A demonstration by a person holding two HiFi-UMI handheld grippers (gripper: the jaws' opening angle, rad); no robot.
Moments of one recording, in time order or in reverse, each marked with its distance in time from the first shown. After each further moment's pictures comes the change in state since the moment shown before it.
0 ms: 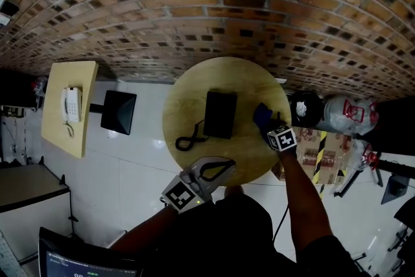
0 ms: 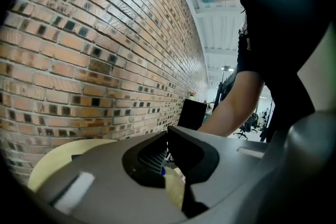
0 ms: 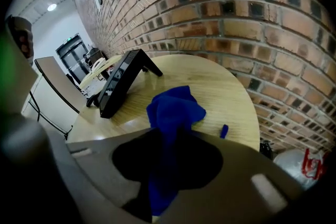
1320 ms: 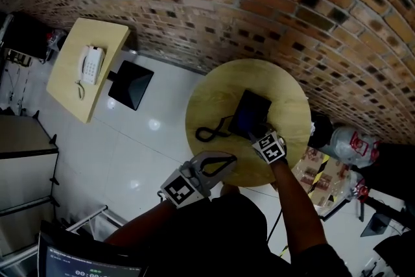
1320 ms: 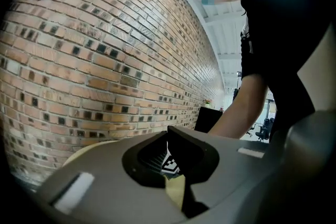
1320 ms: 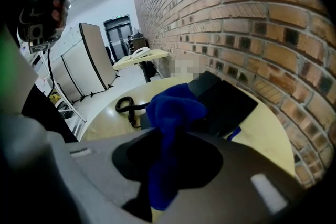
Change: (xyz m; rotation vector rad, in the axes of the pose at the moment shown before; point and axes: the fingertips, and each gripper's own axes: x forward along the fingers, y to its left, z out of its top) left arm -0.099 0.041 0.007 -0.026 -0.102 0.186; right arm 0.046 0.177 0.082 -0.474 -0.033 0.163
